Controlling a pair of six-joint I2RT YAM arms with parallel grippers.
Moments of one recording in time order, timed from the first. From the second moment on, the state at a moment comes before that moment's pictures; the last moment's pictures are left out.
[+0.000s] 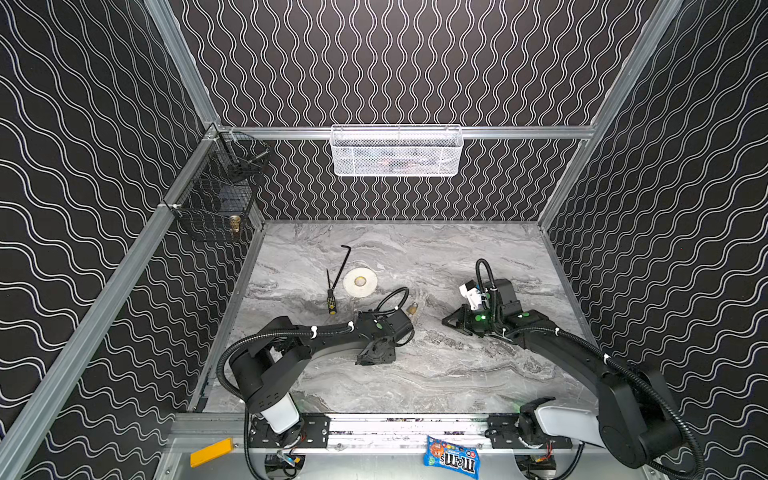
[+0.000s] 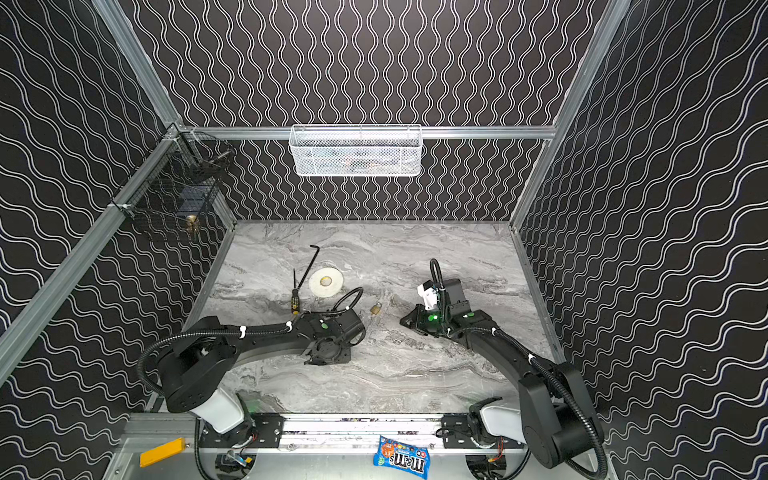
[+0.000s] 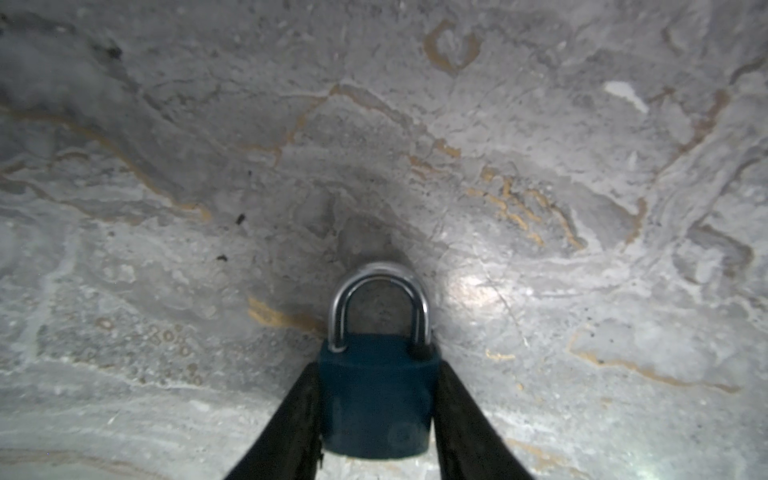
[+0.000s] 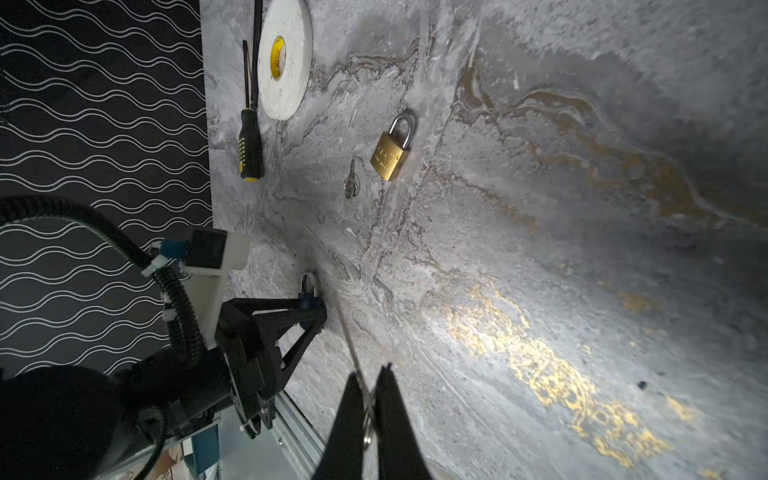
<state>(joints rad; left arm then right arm) -0.95 1.67 0.90 -0.70 -0.17 -1.03 0.35 1.27 0.64 -0.25 -0.62 0.65</state>
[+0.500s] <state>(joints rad) -0.92 1.60 0.86 -0.66 -0.14 -1.07 0.40 1.28 0.66 -0.25 -0.60 0.66</state>
